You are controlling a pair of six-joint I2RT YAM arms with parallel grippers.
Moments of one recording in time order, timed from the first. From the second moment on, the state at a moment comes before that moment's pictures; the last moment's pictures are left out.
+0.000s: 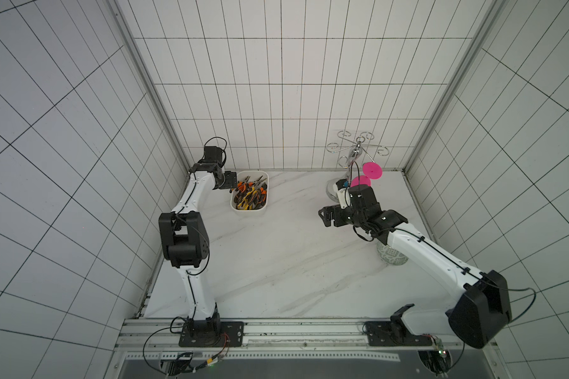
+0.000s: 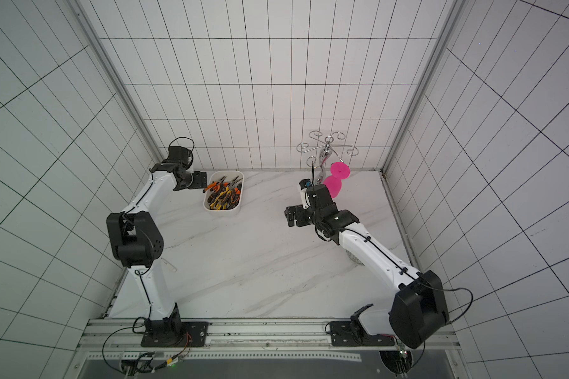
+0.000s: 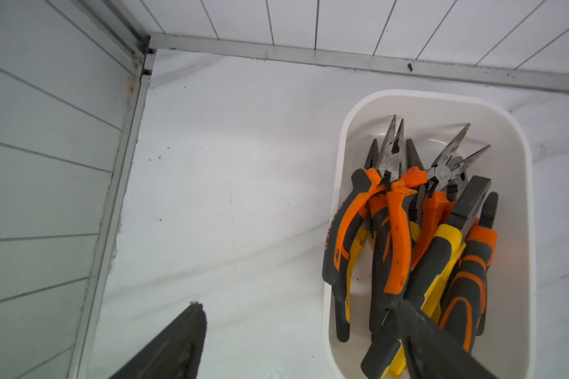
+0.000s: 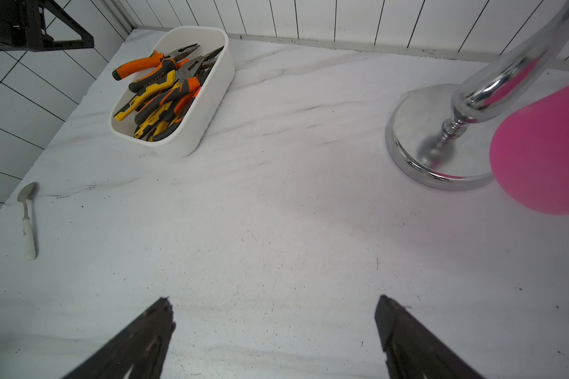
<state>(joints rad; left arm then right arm) 0.01 2.06 1.89 -0.80 -0.06 -0.06 0.62 1.37 1.11 -0.43 -0.05 0.21</state>
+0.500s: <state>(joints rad) -0.07 2.29 2.05 -0.84 -0.20 0.06 0.62 1.45 1.16 -0.43 -0.06 0.16</state>
